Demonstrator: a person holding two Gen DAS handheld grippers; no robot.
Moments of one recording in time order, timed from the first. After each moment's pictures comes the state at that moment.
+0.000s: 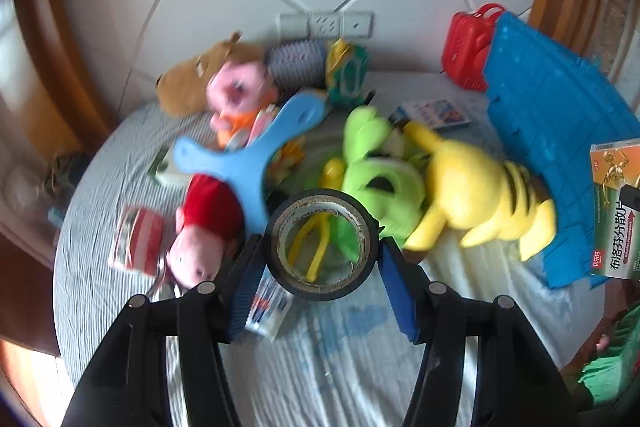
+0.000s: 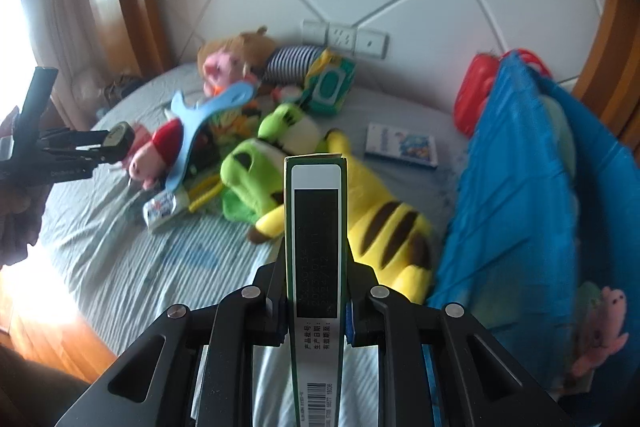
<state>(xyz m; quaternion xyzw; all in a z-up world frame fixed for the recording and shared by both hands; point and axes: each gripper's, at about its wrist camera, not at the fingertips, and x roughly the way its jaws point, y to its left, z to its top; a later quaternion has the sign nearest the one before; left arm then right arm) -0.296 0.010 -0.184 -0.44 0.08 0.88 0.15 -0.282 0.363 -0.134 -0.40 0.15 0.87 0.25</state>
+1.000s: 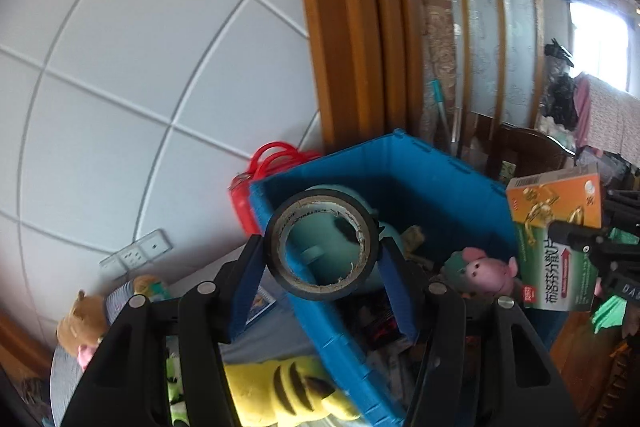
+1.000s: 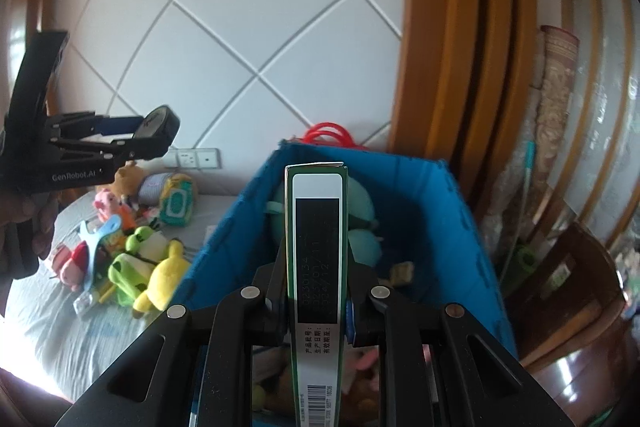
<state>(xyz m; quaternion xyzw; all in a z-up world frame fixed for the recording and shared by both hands) -0.220 0.406 0.027 -0.23 0.18 0.87 0.39 -0.015 0.477 -0.007 -0.25 0.15 0.85 0.45</state>
